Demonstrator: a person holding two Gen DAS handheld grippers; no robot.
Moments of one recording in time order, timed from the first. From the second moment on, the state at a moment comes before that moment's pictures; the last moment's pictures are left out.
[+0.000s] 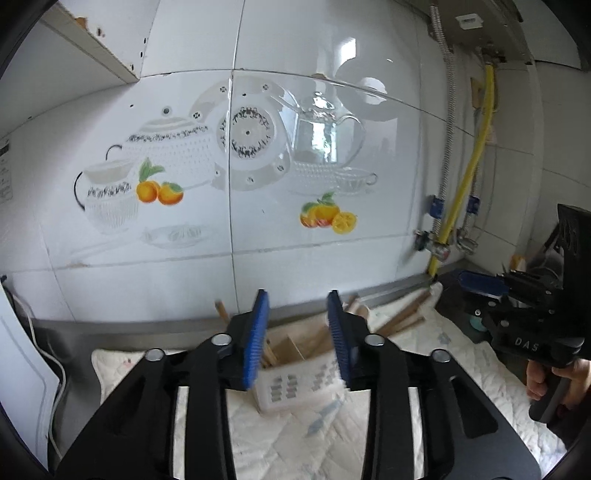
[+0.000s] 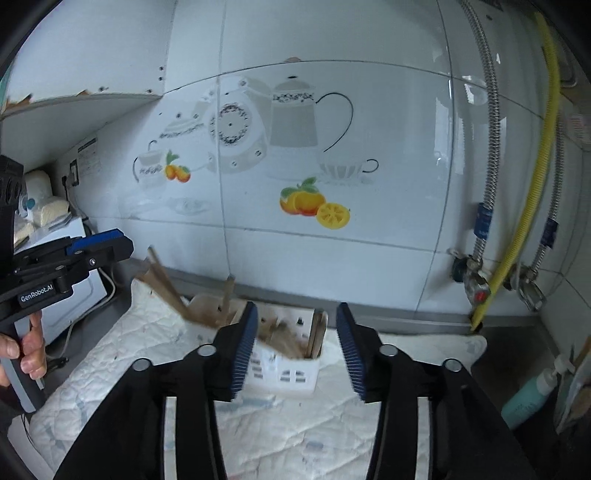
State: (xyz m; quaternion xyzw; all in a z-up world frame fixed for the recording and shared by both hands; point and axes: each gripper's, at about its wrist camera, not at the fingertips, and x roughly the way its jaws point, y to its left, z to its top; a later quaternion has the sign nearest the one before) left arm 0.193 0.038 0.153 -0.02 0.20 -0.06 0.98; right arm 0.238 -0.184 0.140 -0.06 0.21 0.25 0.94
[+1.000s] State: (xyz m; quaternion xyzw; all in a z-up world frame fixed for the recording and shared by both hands) left arm 0.042 0.036 0.031 -0.02 0.29 -0.04 0.96; right arm 0.082 -0.176 0.021 -0.07 0.28 0.23 0.93
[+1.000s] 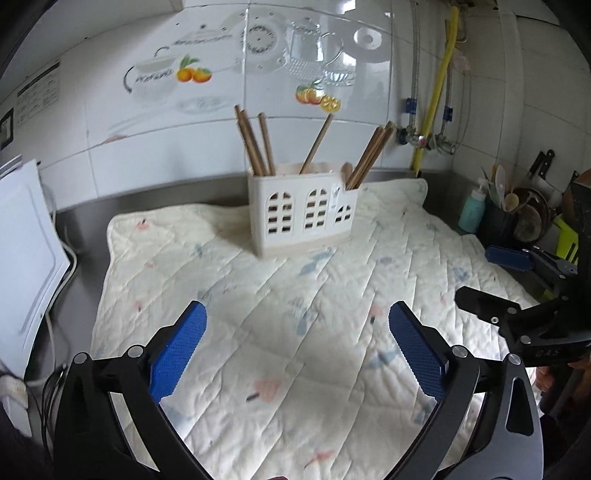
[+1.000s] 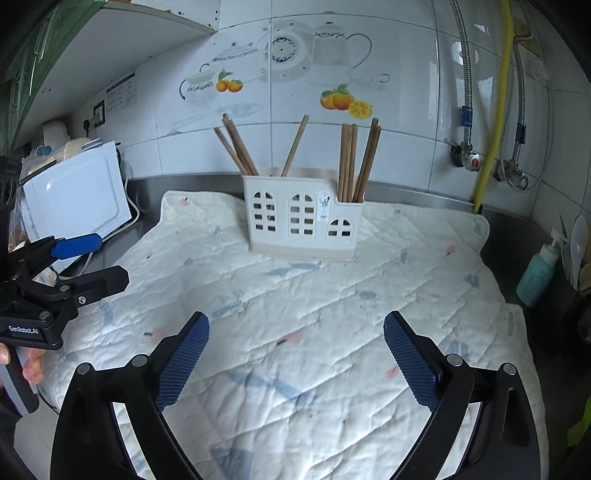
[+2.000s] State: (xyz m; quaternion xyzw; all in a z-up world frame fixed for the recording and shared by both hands) left arm 0.011 0.043 0.009 0.00 0.32 0.00 0.95; right arm 0.048 -0.171 0.006 -0.07 0.29 0.23 0.93
